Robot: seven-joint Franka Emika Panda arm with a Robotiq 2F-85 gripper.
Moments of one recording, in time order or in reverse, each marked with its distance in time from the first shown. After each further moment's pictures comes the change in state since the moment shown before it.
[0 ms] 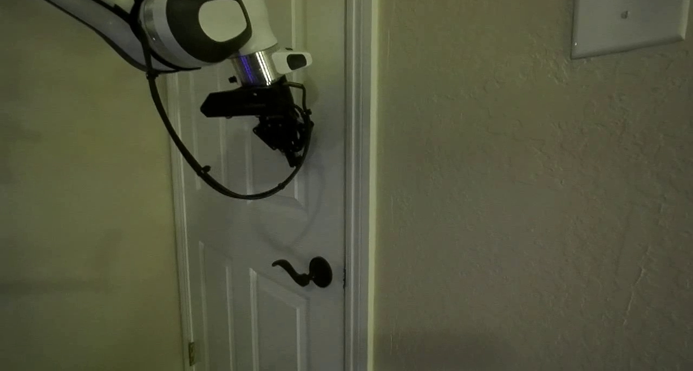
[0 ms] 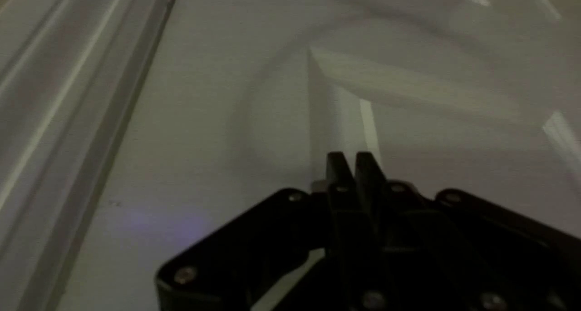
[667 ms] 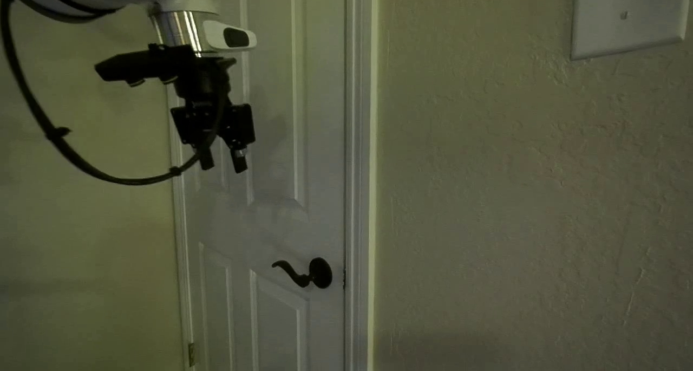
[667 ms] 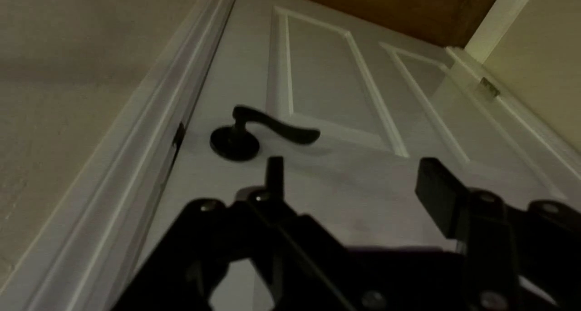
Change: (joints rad) arm -0.001 -0.337 0.018 -0.361 0.026 -0.249 0.002
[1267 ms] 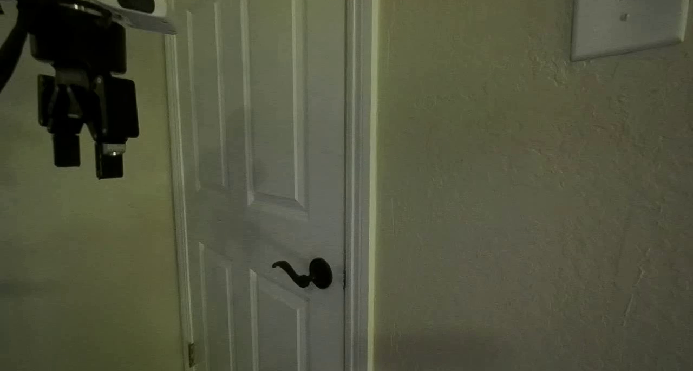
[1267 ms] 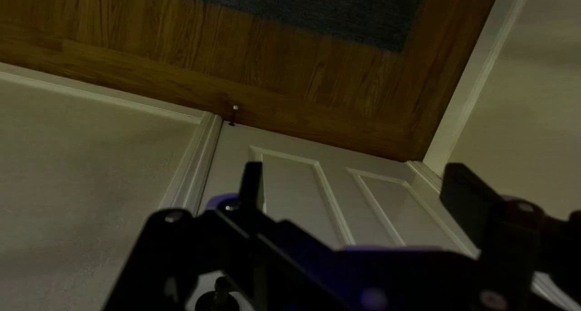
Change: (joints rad) arm 0.000 -0.309 -0.015 -0.273 0.082 -0.314 0.002
